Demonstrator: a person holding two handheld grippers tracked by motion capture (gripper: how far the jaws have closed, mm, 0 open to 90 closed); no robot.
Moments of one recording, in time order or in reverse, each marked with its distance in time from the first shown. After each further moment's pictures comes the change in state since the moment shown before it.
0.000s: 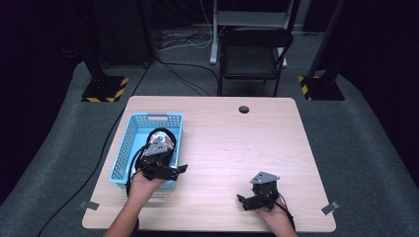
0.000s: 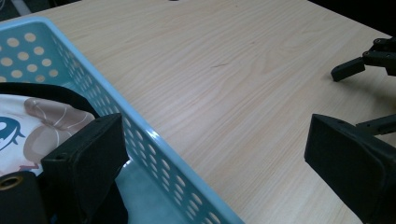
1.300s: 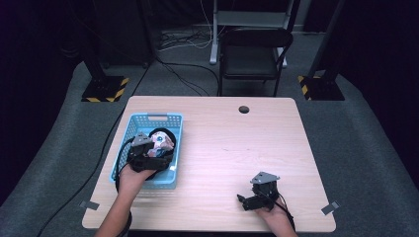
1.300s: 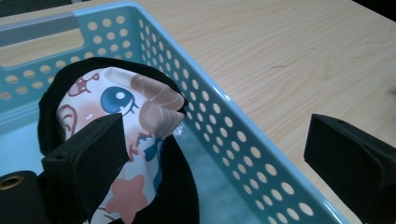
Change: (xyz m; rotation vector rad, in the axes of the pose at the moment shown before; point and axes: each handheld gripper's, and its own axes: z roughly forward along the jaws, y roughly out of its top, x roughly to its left) left arm 0.045 -0.005 -0.012 0.009 0.122 -0.112; right arm 0.000 0.000 0.000 0.000 0.000 0.000
